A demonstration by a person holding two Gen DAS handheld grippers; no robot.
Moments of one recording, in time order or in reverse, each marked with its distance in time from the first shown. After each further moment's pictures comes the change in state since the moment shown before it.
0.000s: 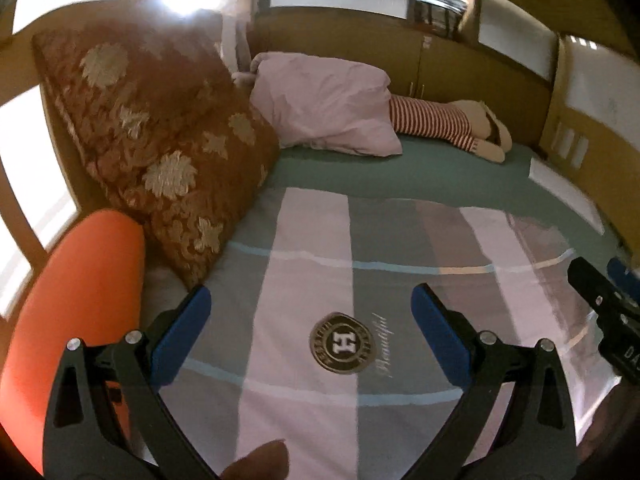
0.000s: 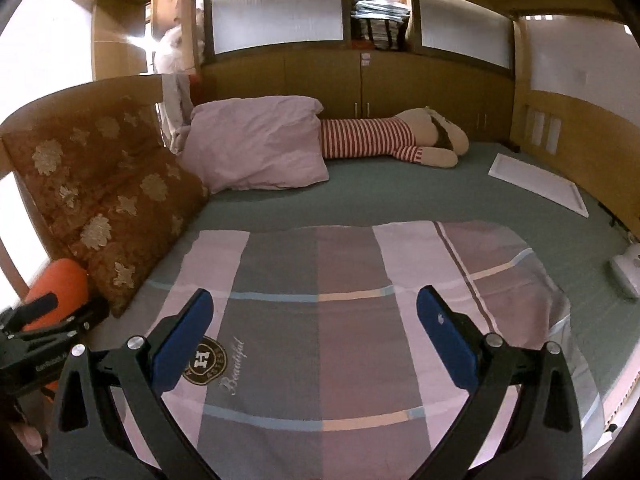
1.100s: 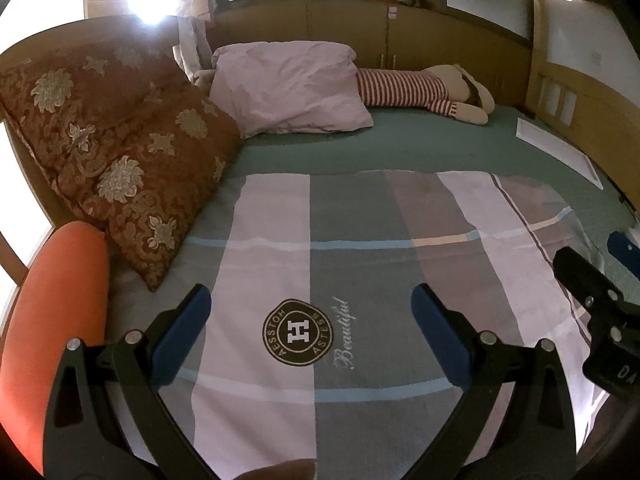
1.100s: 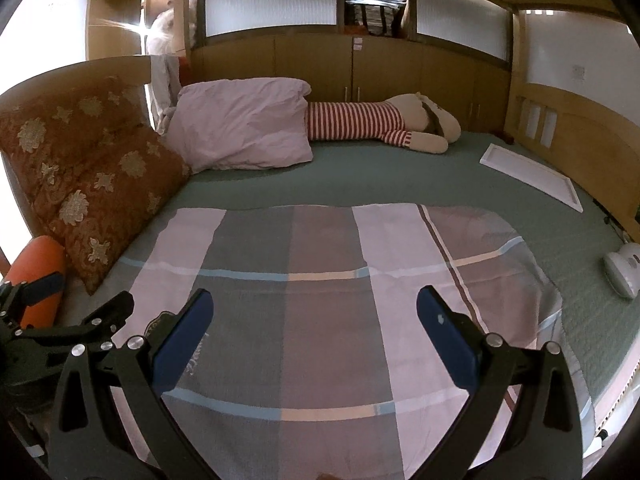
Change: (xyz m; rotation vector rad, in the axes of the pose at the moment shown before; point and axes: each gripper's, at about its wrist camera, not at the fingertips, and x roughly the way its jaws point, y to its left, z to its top) left arm 0.021 -0.072 -0.014 0.087 0.061 -0.001; right arm 0.018 -0.030 -0.014 -0.010 0.051 -0.012
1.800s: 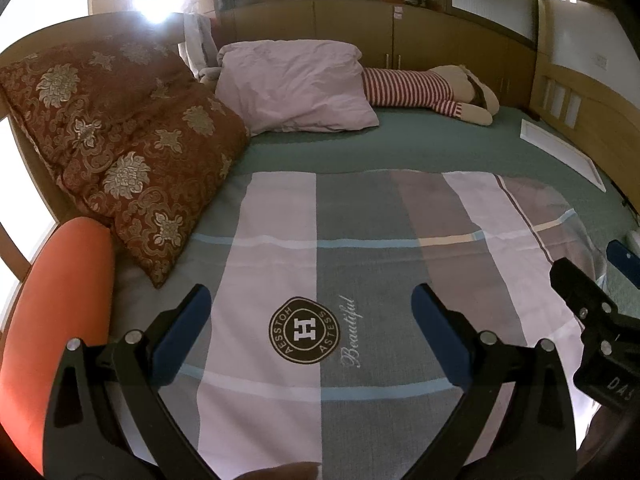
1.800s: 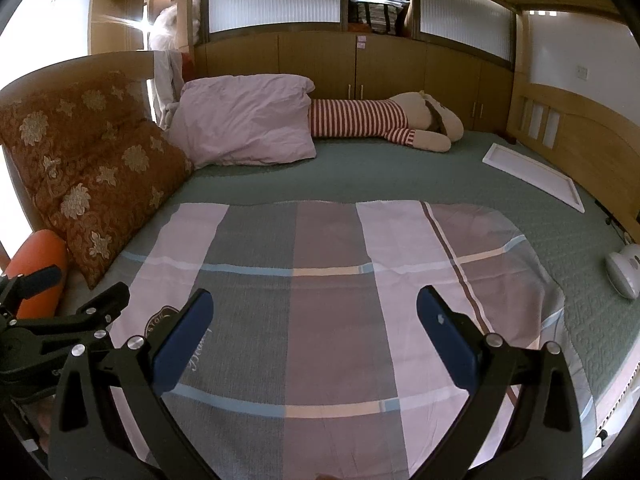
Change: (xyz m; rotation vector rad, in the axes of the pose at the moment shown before) left arm 0.000 0.005 0.000 -0.009 0.002 0.009; right arm 0.002 0.005 -0.004 -0.009 0.007 0.000
